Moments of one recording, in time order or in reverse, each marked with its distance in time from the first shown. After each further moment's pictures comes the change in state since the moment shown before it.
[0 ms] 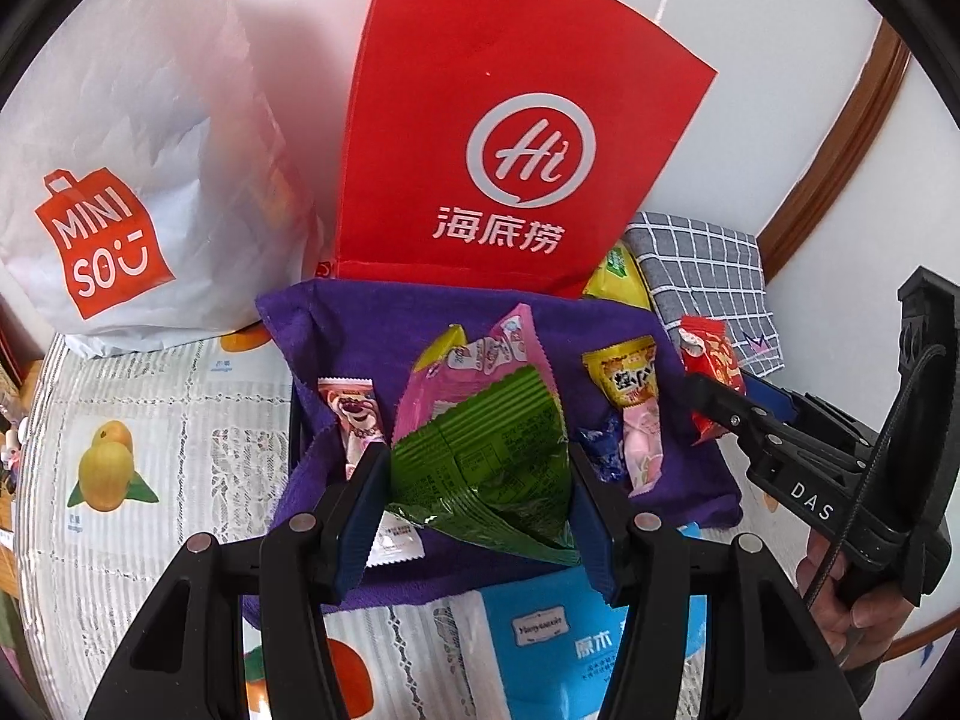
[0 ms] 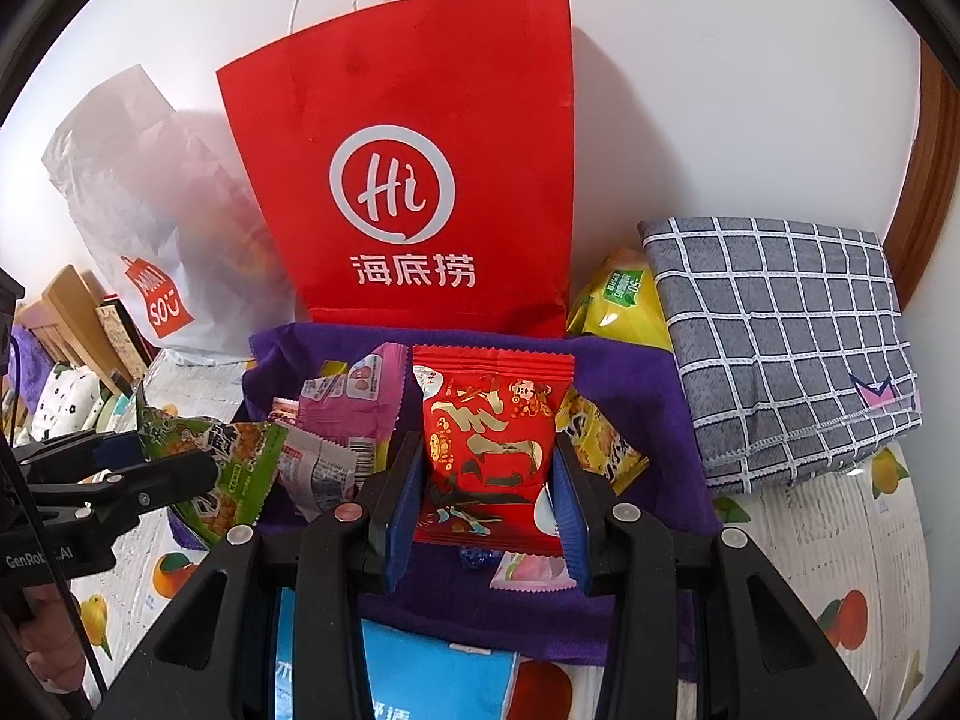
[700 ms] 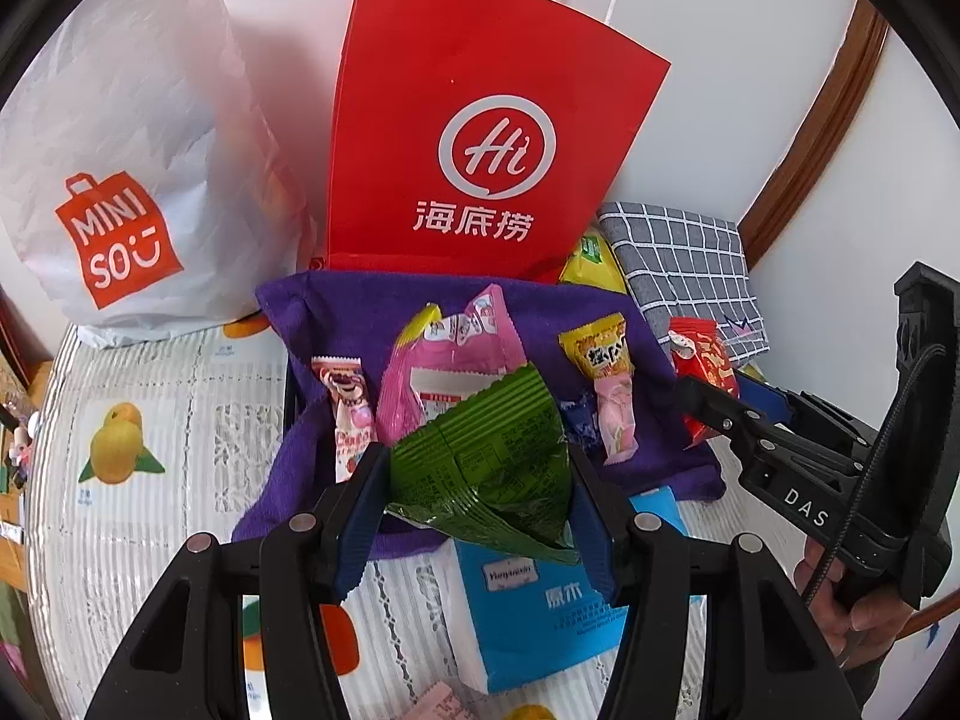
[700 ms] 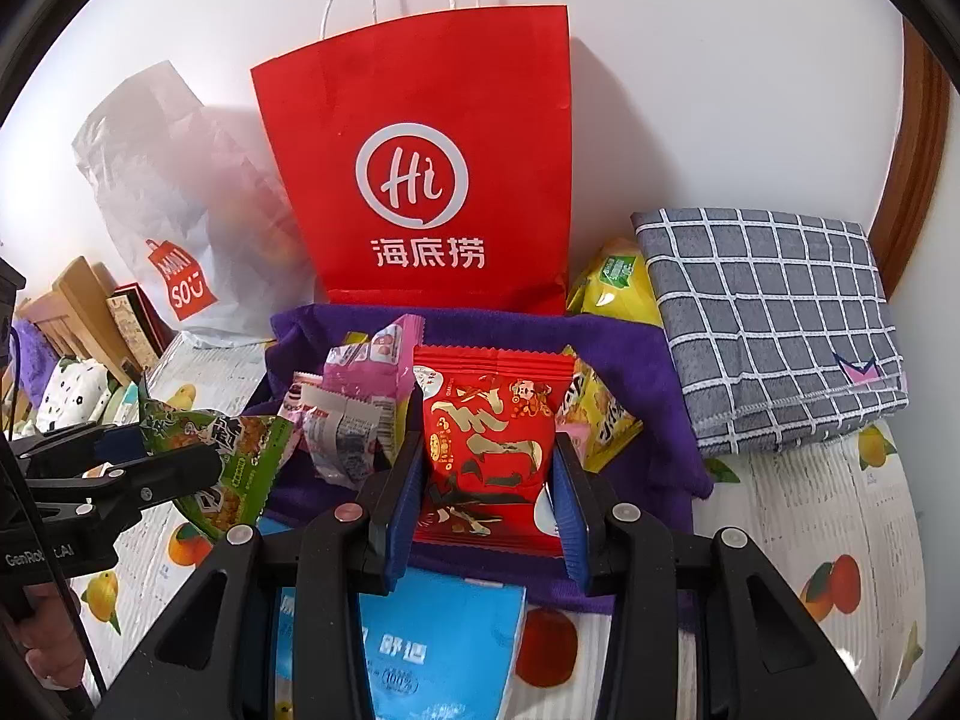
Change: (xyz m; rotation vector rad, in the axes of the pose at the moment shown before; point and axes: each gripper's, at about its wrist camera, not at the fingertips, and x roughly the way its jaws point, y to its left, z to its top) left arm -0.024 -0.016 -0.018 0.029 -0.007 0.000; right arm -0.030 0.008 -0.020 -0.001 -0.007 0.001
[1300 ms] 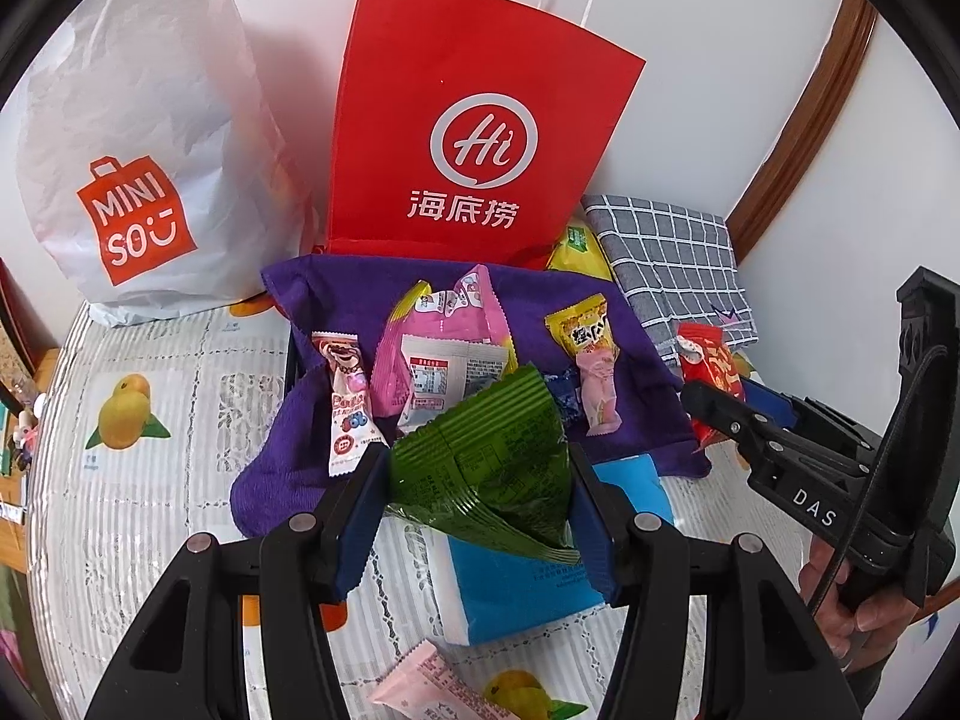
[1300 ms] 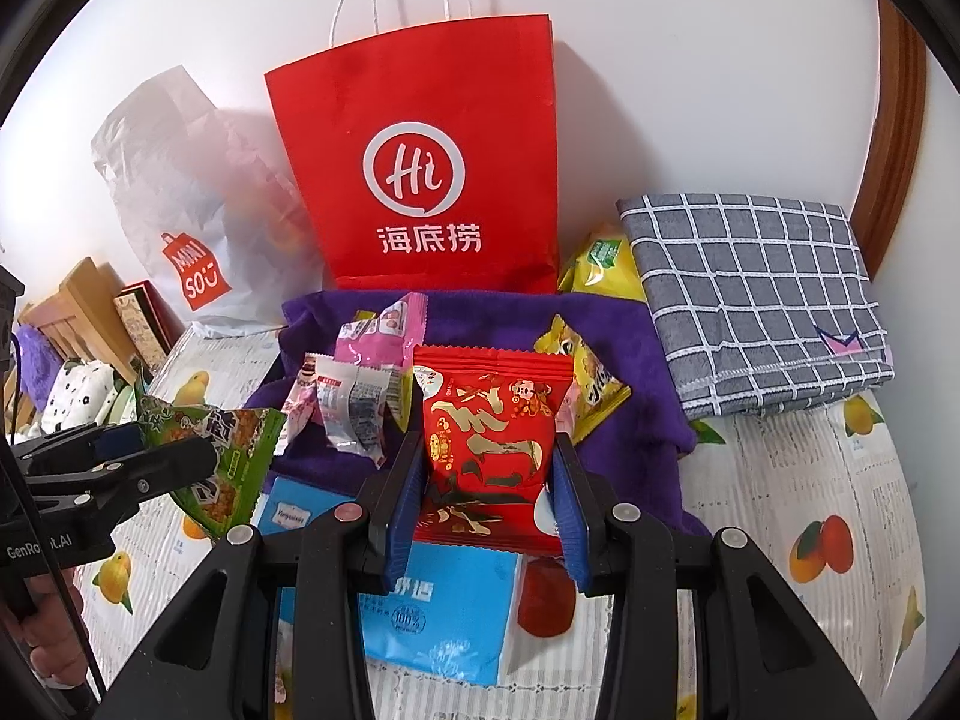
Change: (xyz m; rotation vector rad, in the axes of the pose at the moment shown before) left arm -0.021 -0.008 -0.023 0.000 -0.003 -0.004; right arm -0.025 -0.001 -0.018 0.020 0.001 -0.003
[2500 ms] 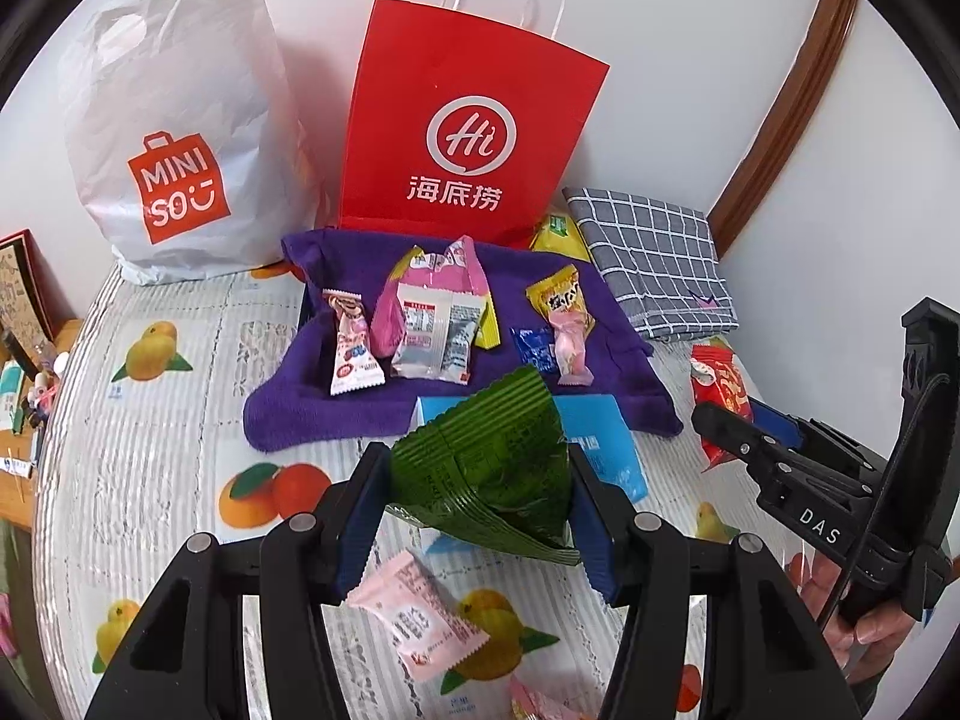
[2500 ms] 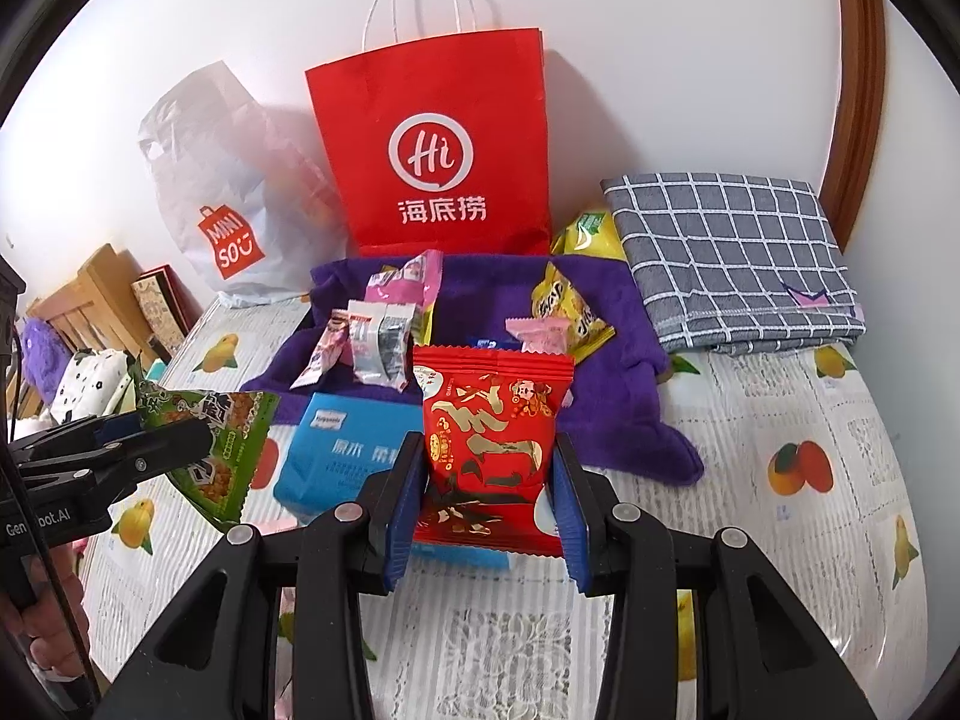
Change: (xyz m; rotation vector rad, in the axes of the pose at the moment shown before) left arm -0.048 -0.015 -0.043 -0.018 -0.022 0.006; right arm -0.054 0.002 -0.050 0.011 -0.006 0.002
